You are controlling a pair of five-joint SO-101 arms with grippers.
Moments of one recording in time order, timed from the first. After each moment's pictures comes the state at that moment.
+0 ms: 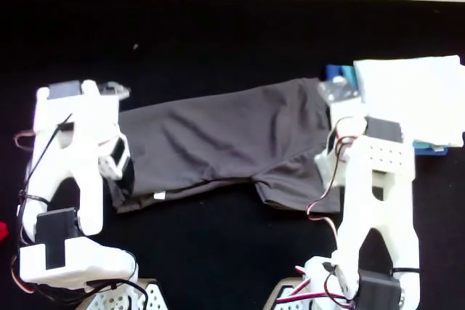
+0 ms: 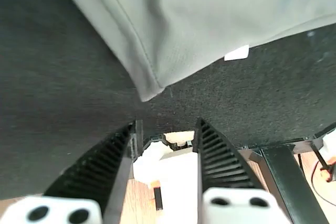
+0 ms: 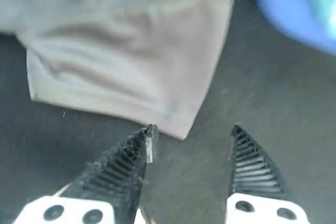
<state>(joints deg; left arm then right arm) -18.3 -1.3 15.7 95.9 -16.8 5.1 -23.2 28.9 81.5 27.1</state>
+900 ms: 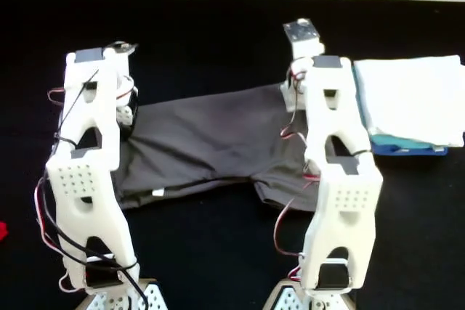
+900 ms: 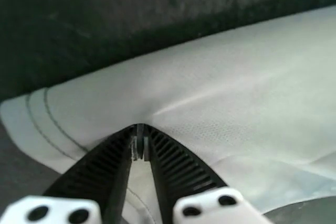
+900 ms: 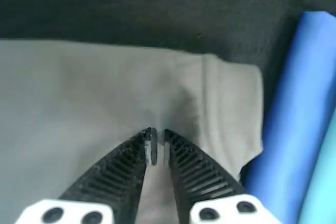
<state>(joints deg) -17.6 51.1 -36.7 85.8 -12.9 -4.8 40.1 -25.8 64.8 16.0</state>
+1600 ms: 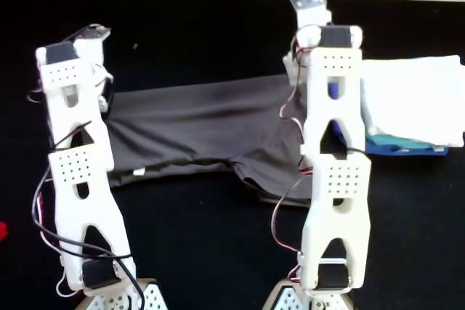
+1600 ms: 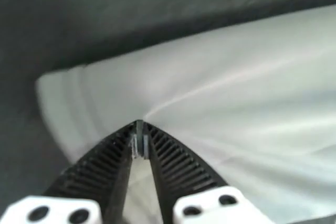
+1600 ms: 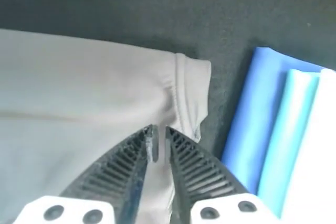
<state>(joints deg) -23.7 67.6 -77.0 100.7 -18.4 -6.1 49.8 -72.2 96.9 16.0</state>
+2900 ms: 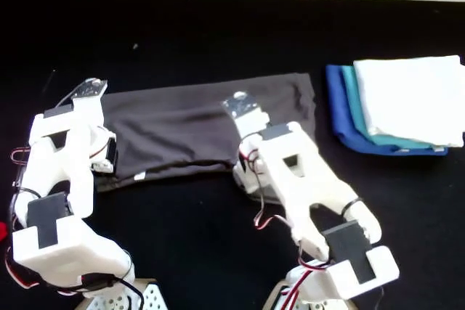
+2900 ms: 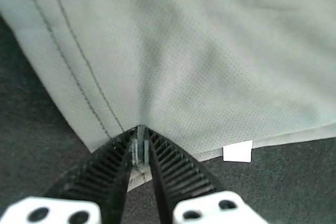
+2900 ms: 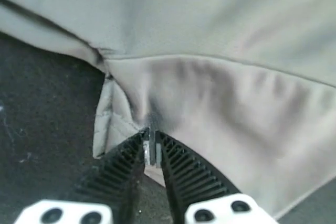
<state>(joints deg) -26.2 6.5 30.0 62.5 -17.6 -27.1 -2.7 36.5 57.0 10.9</state>
